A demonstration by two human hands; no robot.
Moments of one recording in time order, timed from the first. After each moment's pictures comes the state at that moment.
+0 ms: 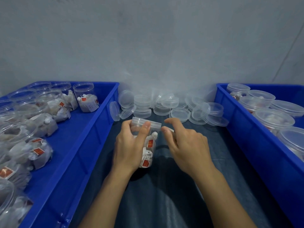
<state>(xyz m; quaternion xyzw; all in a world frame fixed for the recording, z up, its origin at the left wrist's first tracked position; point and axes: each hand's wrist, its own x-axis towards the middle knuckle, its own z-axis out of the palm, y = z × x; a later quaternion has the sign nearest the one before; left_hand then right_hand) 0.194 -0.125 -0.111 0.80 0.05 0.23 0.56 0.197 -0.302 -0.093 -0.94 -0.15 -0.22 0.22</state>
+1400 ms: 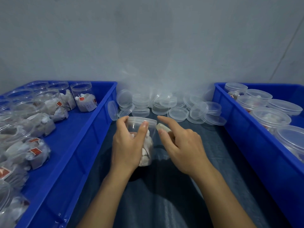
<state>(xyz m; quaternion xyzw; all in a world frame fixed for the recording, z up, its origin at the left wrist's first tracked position) 0.191 -0.129 -0.109 0.79 0.06 0.27 0.54 0.193 -0.302 -0.088 -0.91 -0.19 -0.20 0.31</state>
